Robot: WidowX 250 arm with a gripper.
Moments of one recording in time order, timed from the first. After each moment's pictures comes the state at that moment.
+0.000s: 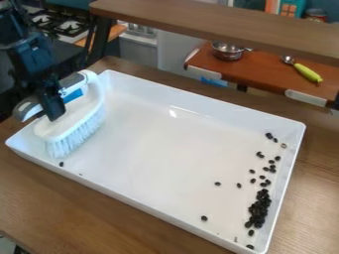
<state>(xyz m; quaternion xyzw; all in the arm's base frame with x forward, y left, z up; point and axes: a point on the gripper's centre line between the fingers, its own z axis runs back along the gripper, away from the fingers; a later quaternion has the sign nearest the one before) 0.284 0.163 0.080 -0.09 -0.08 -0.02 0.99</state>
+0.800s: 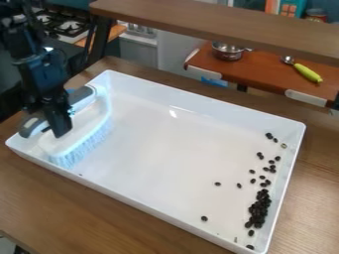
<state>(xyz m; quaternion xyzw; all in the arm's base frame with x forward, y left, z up) 0.269 0.121 0.066 -0.07 -0.03 -0.05 1.00</state>
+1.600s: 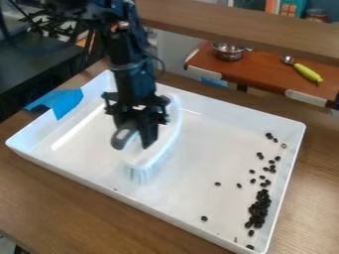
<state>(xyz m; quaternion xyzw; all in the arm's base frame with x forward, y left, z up) 0.309 0.003 0.067 -0.11 0.00 -0.03 0.99</state>
